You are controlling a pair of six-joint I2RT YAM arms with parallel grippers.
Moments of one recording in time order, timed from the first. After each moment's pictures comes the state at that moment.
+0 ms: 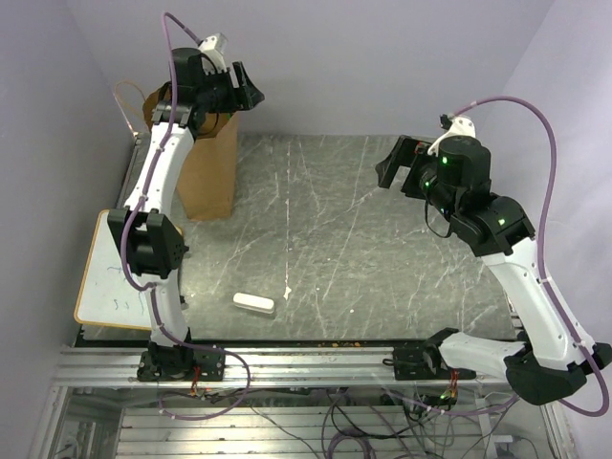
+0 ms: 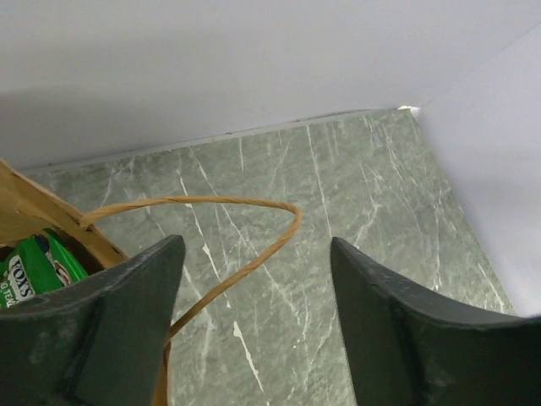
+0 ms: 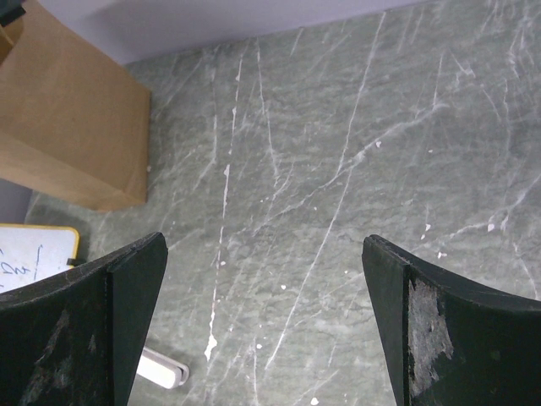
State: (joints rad) left arm -0.16 2.00 2.15 -0.43 0.42 -0.31; right arm 0.53 1.15 1.53 -0.77 0.30 0.46
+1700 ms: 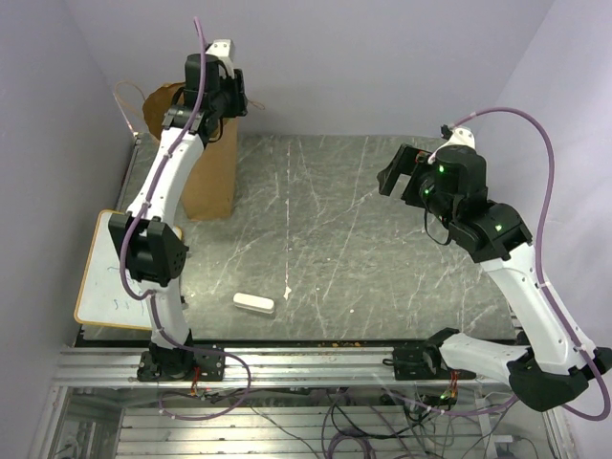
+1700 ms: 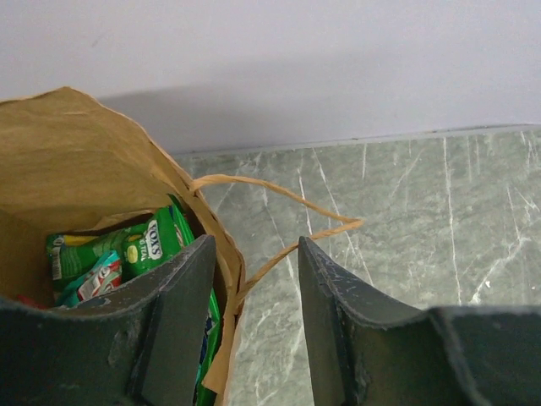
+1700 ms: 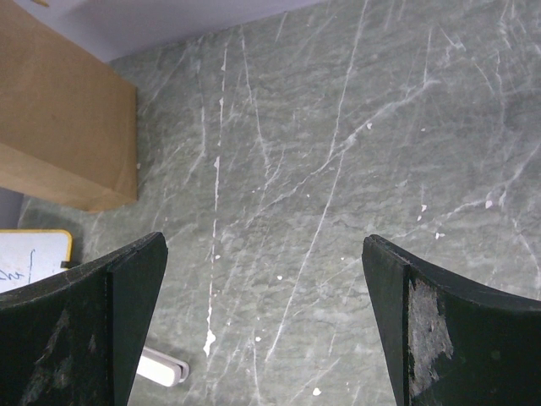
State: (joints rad) left arm -0.24 1.93 2.09 -0.48 -0.01 -0.13; right arm 0.53 1.10 1.45 -0.77 0.33 0.51
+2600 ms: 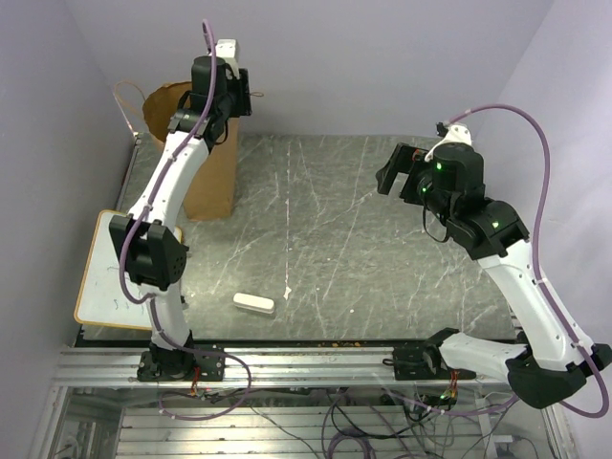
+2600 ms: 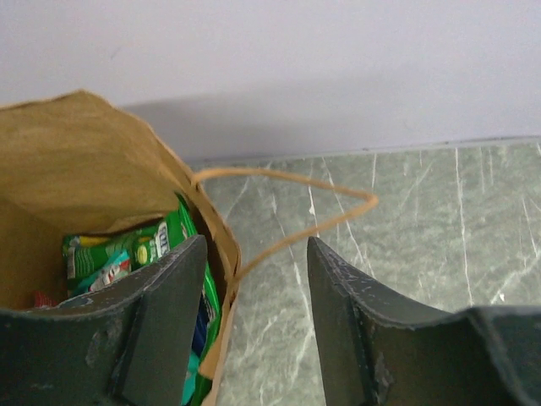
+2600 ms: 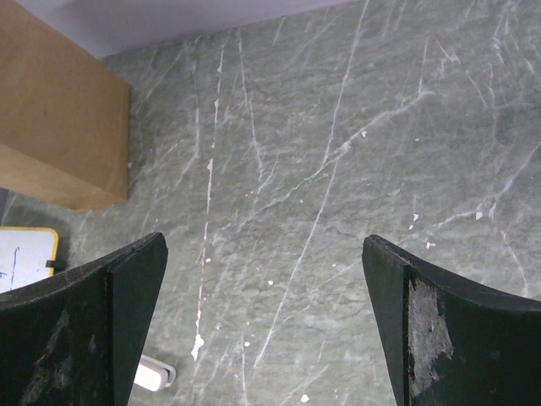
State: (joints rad) left arm -0.28 1.88 2.00 -0.40 -0.10 -0.11; right arm 0.53 1.12 1.46 -0.75 0.32 0.47
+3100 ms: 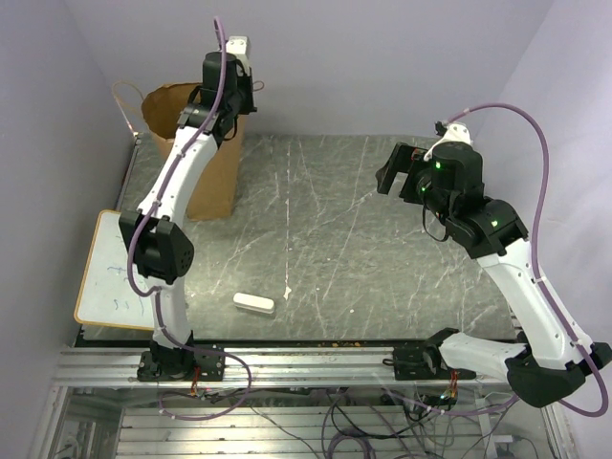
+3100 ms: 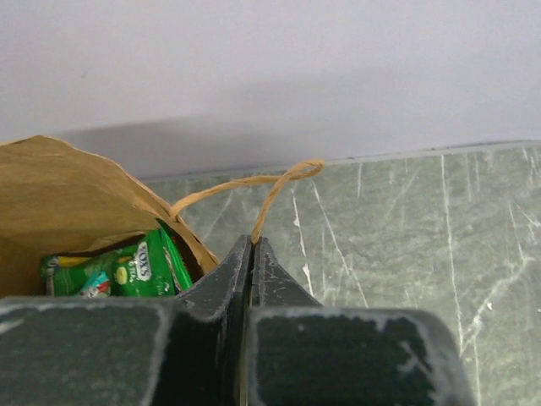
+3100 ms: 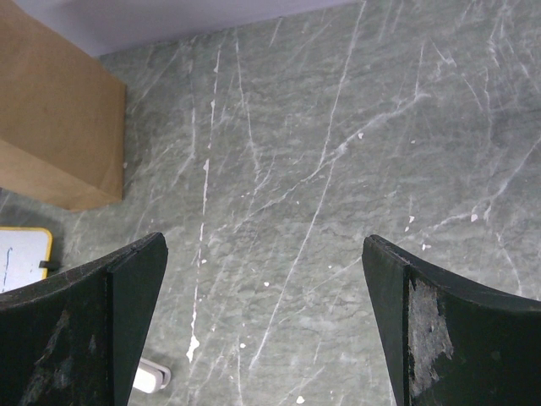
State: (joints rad) left arm -0.31 1.98 2.14 -0.44 -0.10 -0.12; right arm 0.53 1.13 1.46 -0.75 0.33 0.45
